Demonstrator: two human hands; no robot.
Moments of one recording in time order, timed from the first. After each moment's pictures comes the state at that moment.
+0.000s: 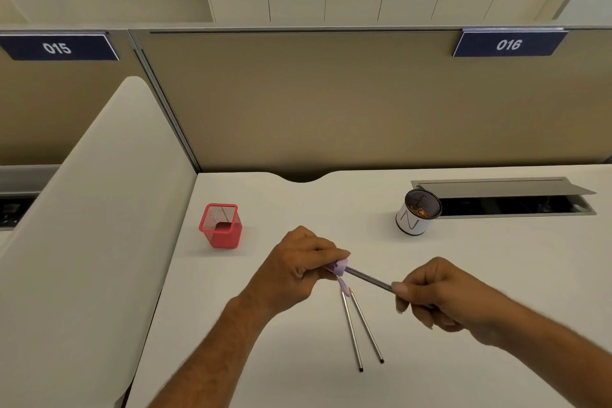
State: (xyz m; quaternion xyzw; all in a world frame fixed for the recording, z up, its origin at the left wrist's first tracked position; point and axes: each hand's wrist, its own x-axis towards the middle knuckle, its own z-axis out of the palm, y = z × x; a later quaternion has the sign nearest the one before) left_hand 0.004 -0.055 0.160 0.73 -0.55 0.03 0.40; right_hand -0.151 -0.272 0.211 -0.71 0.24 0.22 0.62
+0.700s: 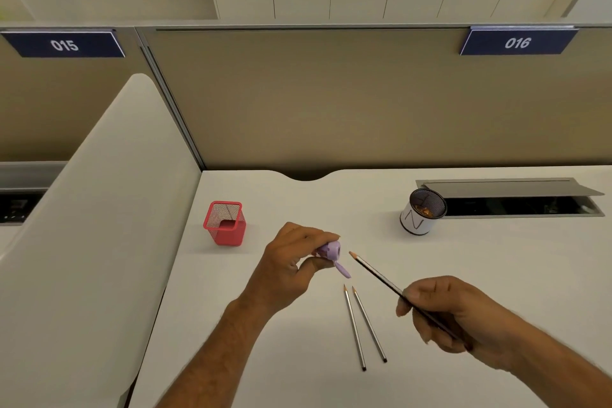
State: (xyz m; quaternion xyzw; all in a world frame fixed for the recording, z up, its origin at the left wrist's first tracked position) left_hand 0.006 -0.047 0.152 0.75 -0.46 0.03 0.47; right_hand -0.168 -0.264 0.203 -0.61 0.27 0.21 0.72
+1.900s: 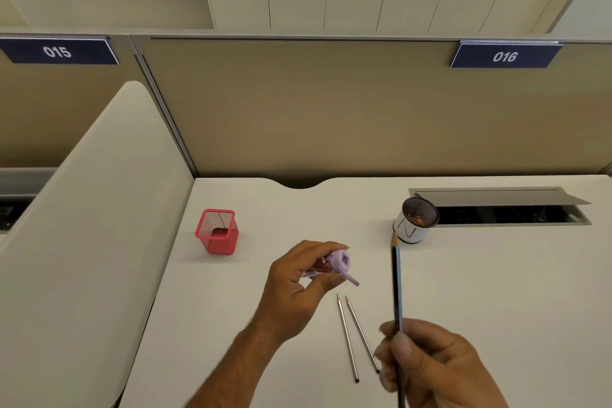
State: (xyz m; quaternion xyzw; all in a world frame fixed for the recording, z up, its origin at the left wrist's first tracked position) left_hand -0.028 -0.059 0.170 0.69 -0.34 -0.09 0.63; right_hand -0.193 -0.173 0.237 -0.47 0.31 -0.07 0.82
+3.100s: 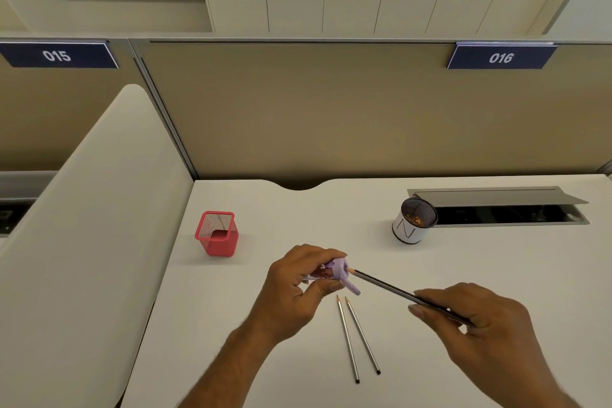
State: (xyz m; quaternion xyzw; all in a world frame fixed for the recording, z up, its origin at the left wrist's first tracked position) left_hand -0.022 -0.053 0.166 0.72 -0.39 -0.09 0.56; right_hand -0.197 -0.239 0.225 -0.92 0.17 -0.22 0.28
